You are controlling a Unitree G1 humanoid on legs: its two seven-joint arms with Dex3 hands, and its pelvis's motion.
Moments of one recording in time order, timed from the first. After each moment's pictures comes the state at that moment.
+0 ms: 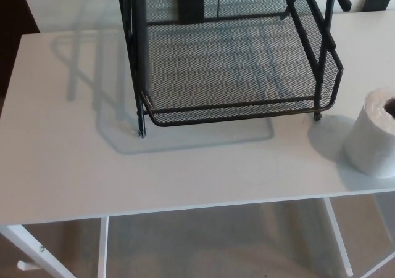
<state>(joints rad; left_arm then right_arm) 0.05 0.68 0.31 1.01 -0.09 0.07 -0.25 -0.11 -1.07 0.01 0.05 -0.01 0.09 0.50</state>
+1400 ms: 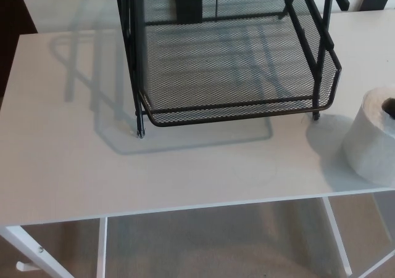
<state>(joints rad) 0.03 0.69 0.27 1.10 -0.08 0.03 -0.27 -0.24 -1.06 0.19 0.03 -0.32 0.08 0.57</state>
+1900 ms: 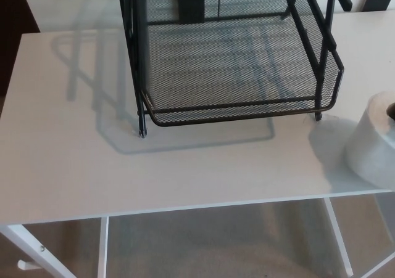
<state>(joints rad) 0.02 0.71 0.21 1.14 -0.05 -0.01 -0.26 -0.30 -1.04 0.30 0.06 -0.48 0.13 0.58</state>
